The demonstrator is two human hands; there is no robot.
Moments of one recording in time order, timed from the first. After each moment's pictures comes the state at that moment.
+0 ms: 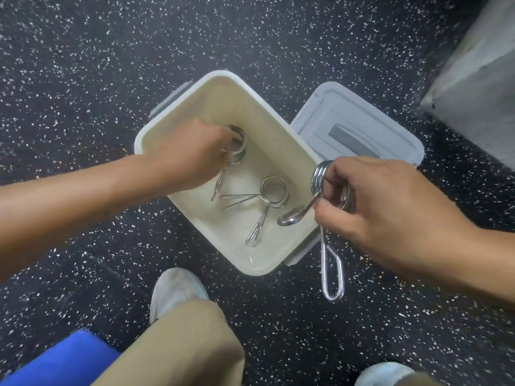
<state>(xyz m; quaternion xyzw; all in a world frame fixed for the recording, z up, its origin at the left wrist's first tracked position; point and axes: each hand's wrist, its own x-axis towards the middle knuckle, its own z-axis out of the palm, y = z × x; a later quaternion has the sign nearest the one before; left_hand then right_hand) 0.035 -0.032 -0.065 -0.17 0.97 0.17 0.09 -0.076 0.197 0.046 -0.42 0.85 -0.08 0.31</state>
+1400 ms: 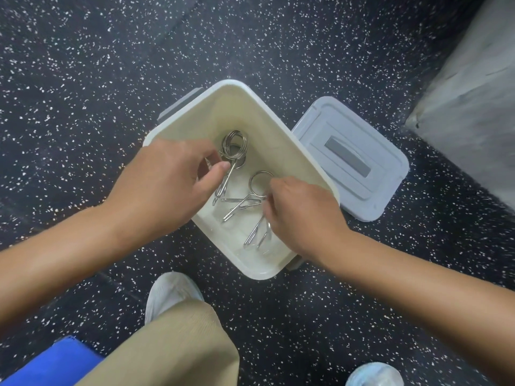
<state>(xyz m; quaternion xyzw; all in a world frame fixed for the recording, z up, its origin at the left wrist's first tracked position) 0.091 -0.015 -0.009 -0.30 0.90 0.31 0.02 -0.033 0.149 -0.043 -0.50 0.84 0.01 0.19</state>
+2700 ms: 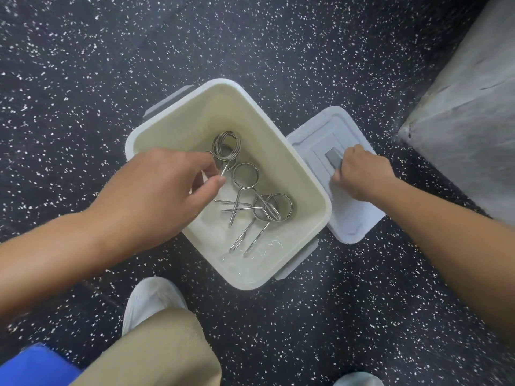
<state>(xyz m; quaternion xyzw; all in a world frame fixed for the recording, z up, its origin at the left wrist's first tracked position) 0.090 -0.010 -0.017 -0.25 0.92 0.30 0.03 -0.213 0.189 -0.136 -0.40 0.87 0.26 0.15</state>
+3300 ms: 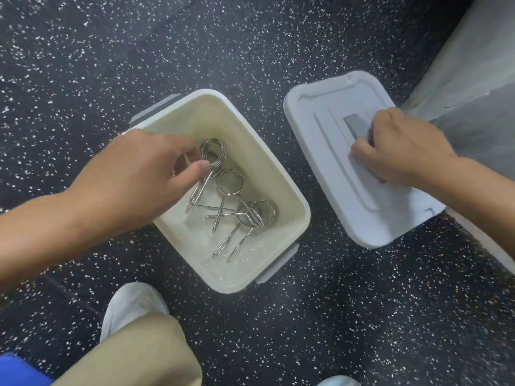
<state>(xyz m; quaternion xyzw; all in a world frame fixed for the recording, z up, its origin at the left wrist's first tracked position) 0.075 -0.021 -0.007 -0.27 0.92 0.29 0.01 -0.230 0.178 0.000 -0.42 0.89 0.17 0.08</state>
